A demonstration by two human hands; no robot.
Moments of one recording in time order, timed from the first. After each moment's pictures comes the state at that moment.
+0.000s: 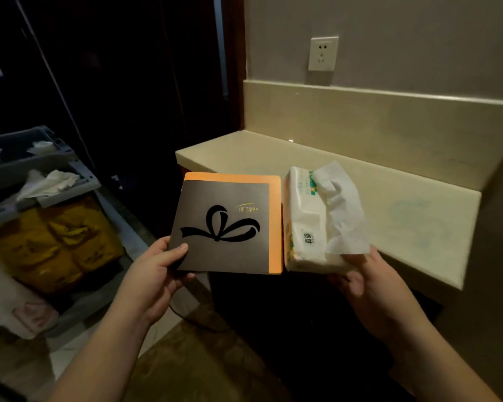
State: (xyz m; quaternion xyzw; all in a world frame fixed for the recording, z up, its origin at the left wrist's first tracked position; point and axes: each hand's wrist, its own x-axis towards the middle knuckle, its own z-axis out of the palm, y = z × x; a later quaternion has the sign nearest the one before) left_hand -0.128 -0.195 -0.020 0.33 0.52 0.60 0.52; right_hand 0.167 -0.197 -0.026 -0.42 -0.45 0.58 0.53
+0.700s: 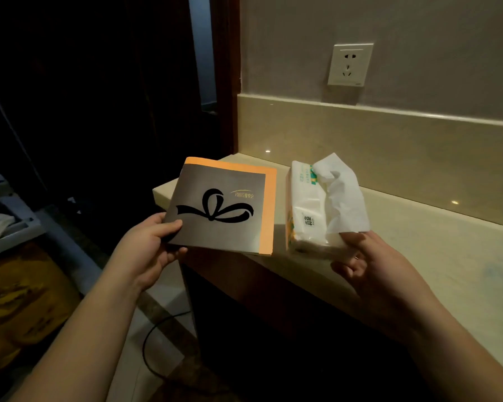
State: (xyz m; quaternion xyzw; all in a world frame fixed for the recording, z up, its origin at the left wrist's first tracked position) left_hand -0.213 0.070 0.002 0.41 0.51 0.58 0.49; right_hand 0.087 0.022 0.007 -0.47 -0.33 0.57 0.59
